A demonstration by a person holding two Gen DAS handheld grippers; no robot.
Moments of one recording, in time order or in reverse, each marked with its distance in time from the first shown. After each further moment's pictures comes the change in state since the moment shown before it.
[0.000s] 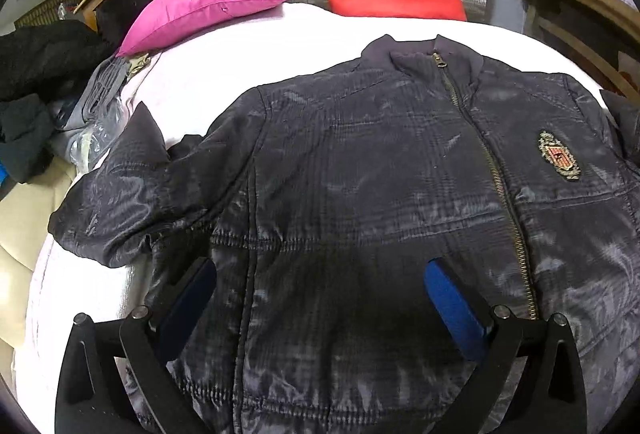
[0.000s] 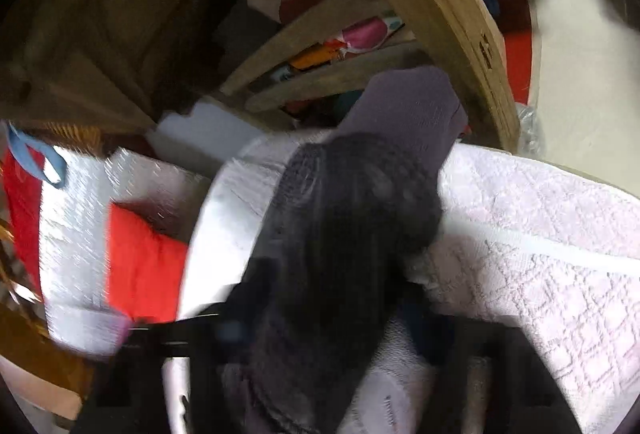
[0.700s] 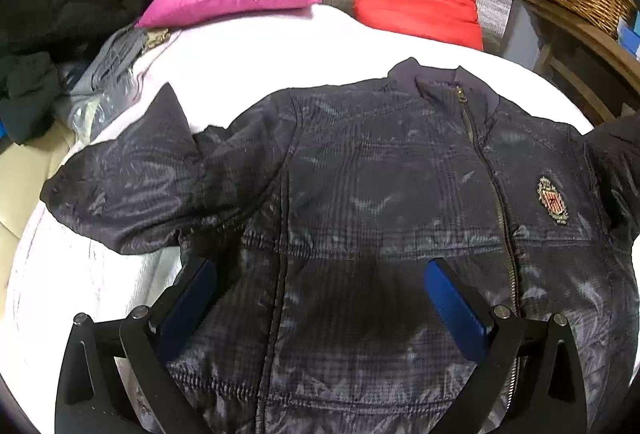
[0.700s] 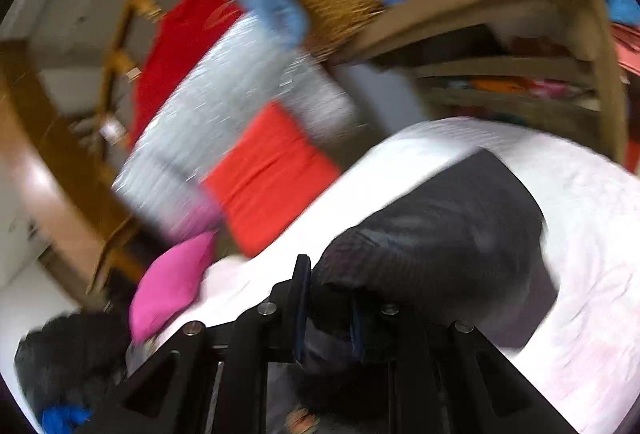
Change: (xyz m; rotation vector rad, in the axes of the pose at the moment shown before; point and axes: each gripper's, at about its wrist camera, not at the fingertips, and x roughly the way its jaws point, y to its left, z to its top) left arm -0.009 0.035 0.008 -0.143 0.015 -0.072; right arm -0.118 0.165 -0.197 -0.512 -0.018 0.347
